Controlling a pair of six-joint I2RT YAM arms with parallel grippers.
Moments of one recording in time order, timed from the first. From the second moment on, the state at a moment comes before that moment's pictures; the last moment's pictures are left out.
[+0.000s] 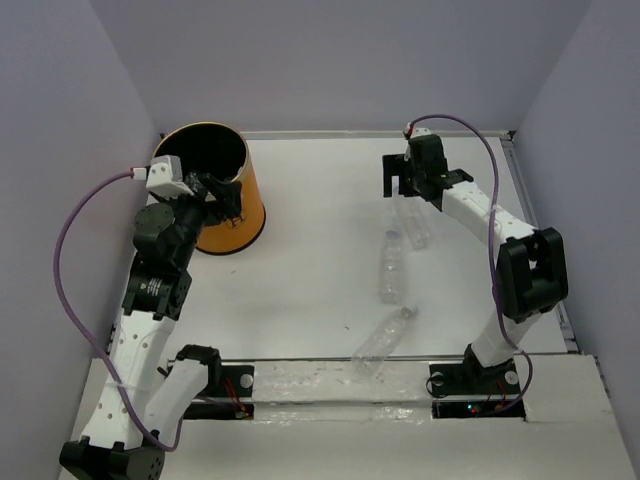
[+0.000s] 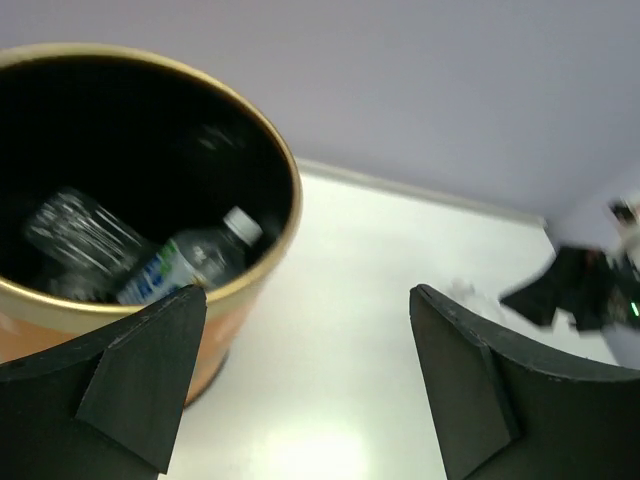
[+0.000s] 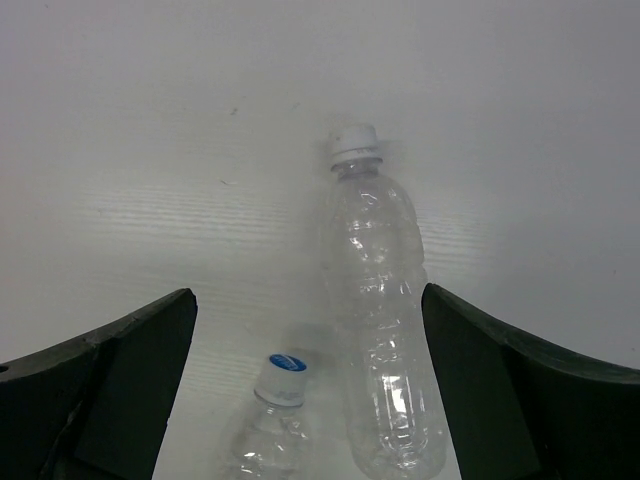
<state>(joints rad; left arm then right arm) -0.17 0.77 0.92 -0.14 -0.06 -0.41 0.33 1.70 1.35 -0.31 0.17 0.18</state>
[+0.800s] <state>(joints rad) -0.38 0.71 0.73 -0.31 0.32 -0.38 0.27 2.08 1.63 -0.55 0.26 0.00</state>
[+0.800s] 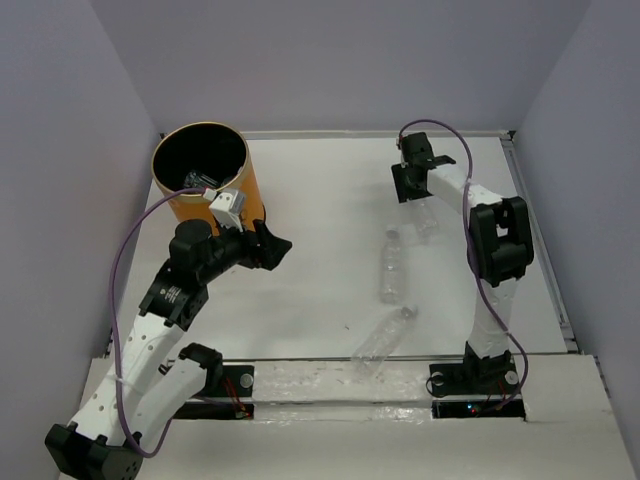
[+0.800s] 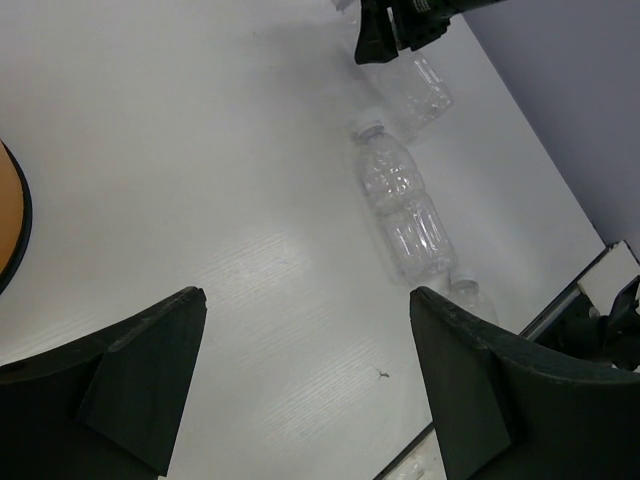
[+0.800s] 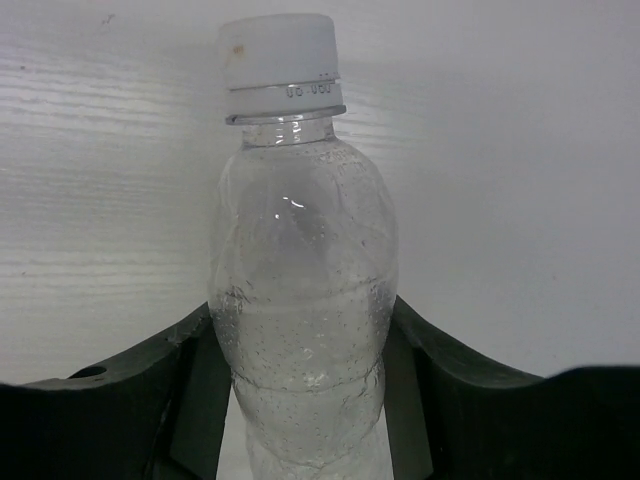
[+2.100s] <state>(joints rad) -0.46 0.69 0.34 -0.17 0.41 -0.83 0.92 2.56 2.63 0.47 -0.02 0.29</state>
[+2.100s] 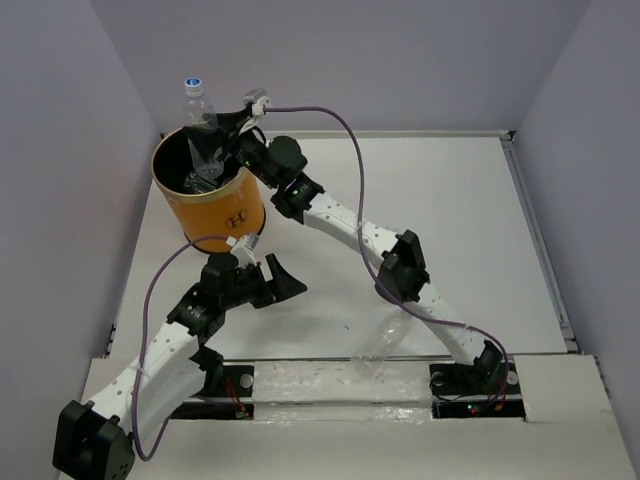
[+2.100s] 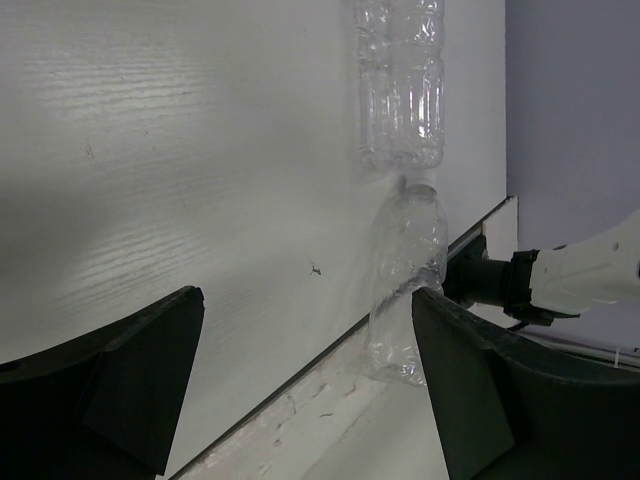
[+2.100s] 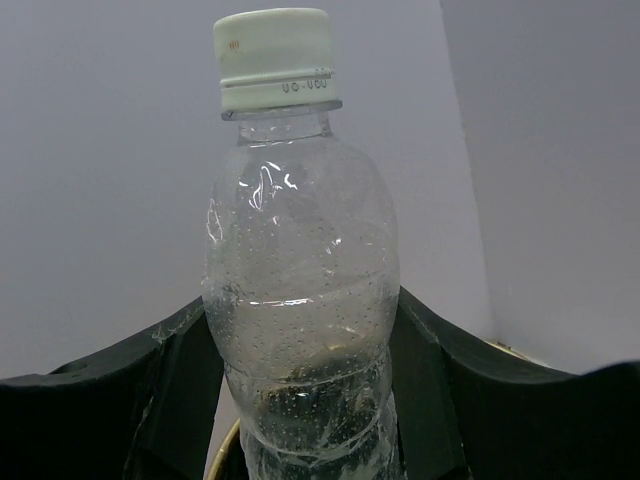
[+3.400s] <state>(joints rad) -0.96 1.82 1.22 -0.05 0.05 -0.68 0.86 0.54 0.66 -0.59 0.66 0.86</state>
